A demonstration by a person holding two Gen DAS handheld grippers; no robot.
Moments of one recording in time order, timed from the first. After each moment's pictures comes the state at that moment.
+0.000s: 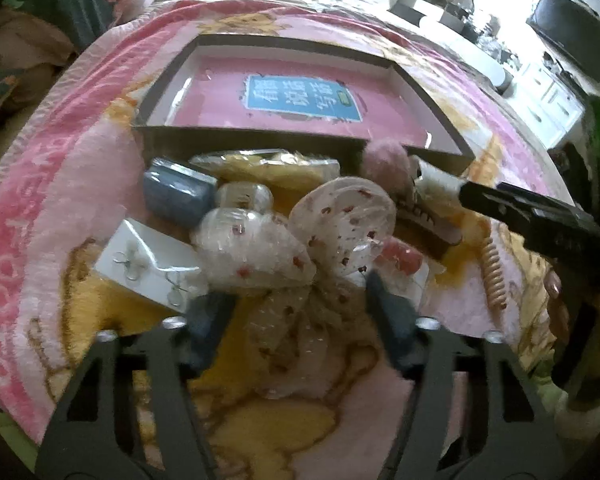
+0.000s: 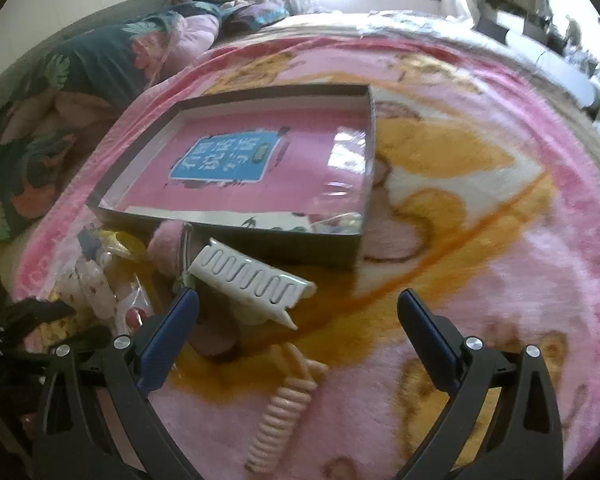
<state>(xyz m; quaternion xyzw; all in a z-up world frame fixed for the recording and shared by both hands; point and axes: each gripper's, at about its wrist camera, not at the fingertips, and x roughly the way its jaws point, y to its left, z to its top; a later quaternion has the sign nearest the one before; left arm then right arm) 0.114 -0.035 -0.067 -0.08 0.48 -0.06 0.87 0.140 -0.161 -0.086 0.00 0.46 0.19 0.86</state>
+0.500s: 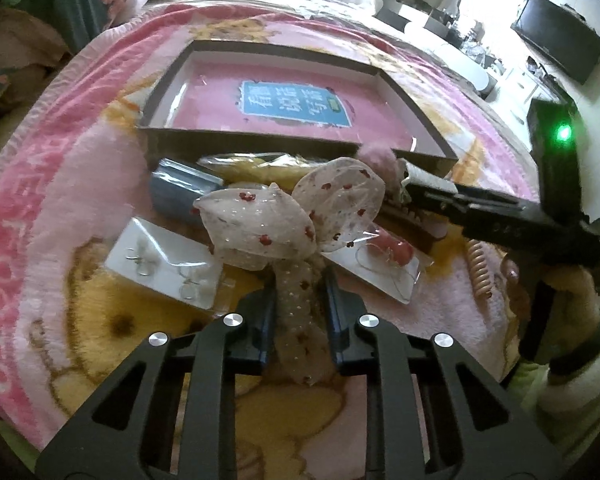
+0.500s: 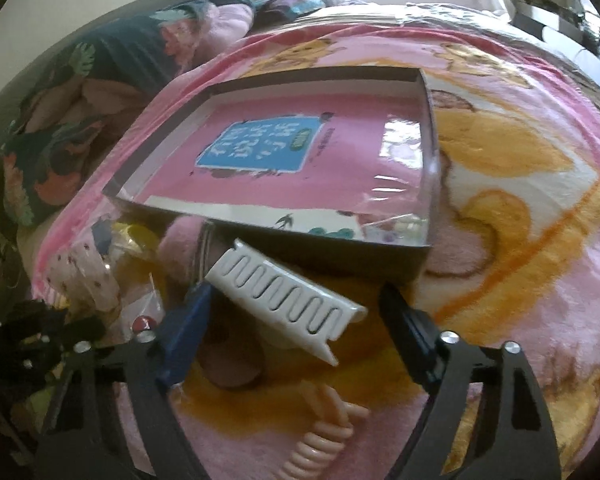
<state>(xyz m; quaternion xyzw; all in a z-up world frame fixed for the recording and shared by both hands) 0.101 -0.021 -0.057 -0.10 0.46 -0.08 0.88 0.153 -0.140 -0.104 0.00 0.46 0.27 0.85</state>
